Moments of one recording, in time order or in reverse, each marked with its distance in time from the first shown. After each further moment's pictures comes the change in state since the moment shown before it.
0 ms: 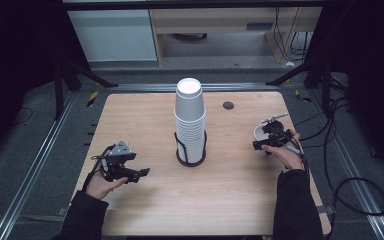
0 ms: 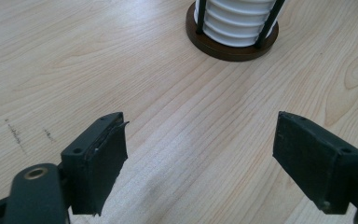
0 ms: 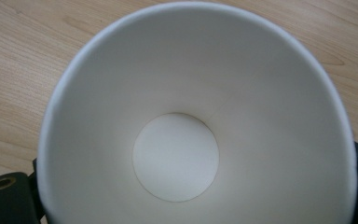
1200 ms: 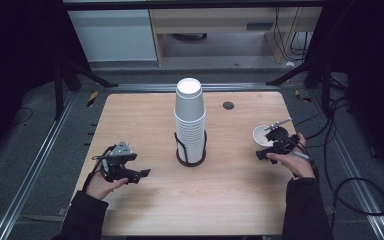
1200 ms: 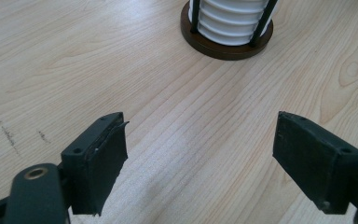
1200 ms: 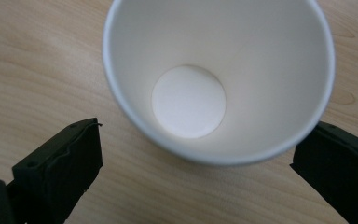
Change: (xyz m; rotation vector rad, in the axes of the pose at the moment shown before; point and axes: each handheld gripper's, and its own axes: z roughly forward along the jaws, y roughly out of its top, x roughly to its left) left arm -0.002 0.000 0.000 0.007 -0.012 0.010; right arm 0.007 -0.018 -0.033 0.066 0.043 -0.065
